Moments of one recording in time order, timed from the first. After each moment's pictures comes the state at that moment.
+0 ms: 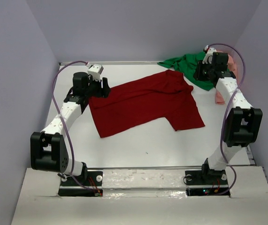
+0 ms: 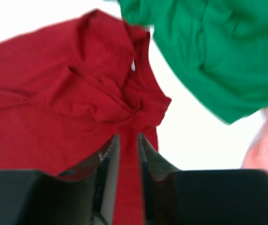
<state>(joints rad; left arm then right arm) -0.14 1.42 1.02 -0.05 0.33 -0.01 -0.06 1.79 1.53 -0.39 -0.23 -0.02</state>
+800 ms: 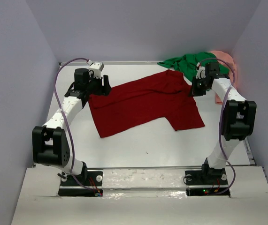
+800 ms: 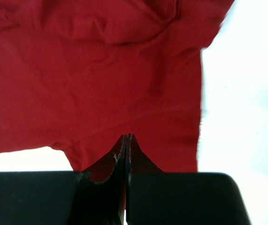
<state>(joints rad) -0.14 1.46 1.09 -0.14 0.34 -0.03 -0.06 1.83 1.49 -0.64 -0.33 0.02</state>
